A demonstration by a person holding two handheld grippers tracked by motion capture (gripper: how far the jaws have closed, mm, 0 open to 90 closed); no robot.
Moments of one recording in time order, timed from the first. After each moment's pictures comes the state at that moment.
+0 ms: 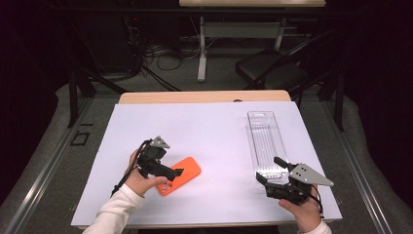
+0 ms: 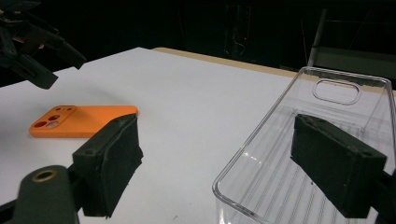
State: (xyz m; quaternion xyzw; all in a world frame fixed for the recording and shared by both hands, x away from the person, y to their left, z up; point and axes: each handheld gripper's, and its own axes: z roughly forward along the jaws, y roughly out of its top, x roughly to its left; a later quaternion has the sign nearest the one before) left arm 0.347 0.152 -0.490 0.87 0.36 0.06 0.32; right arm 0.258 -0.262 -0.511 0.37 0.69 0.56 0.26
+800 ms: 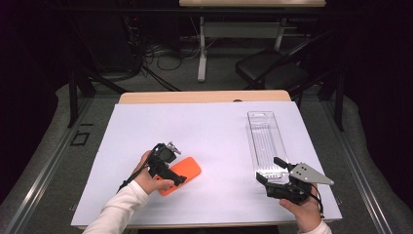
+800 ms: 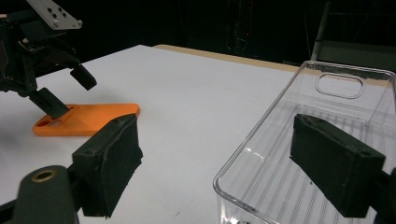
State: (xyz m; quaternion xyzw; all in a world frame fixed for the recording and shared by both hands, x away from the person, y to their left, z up) left arm 0.358 0.130 -0.511 0.92 0.33 0.03 0.22; right arm 0.259 -0.263 -0.511 0.37 0.70 0.56 0.25
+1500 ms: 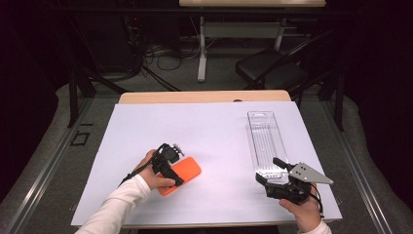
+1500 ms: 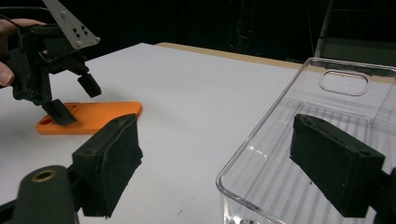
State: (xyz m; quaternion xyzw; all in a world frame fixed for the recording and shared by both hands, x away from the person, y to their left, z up) left arm 0.372 0.122 -0.523 0.94 0.33 0.01 0.13; right arm 0.260 -0.263 -0.512 0.37 0.70 0.56 0.24
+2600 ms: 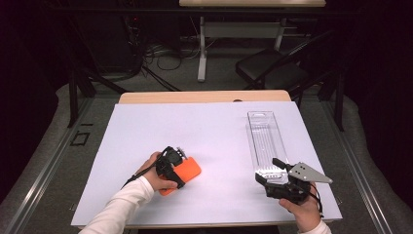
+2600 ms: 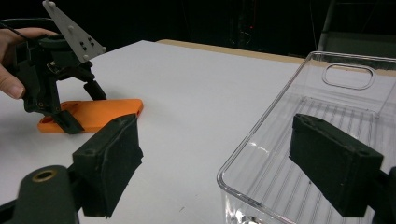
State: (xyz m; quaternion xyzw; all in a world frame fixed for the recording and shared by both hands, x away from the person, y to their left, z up) left arm 0.371 0.113 -0.537 0.95 0.31 0.02 0.10; right arm 0.261 -0.263 -0.515 0.38 0.70 0.56 0.24
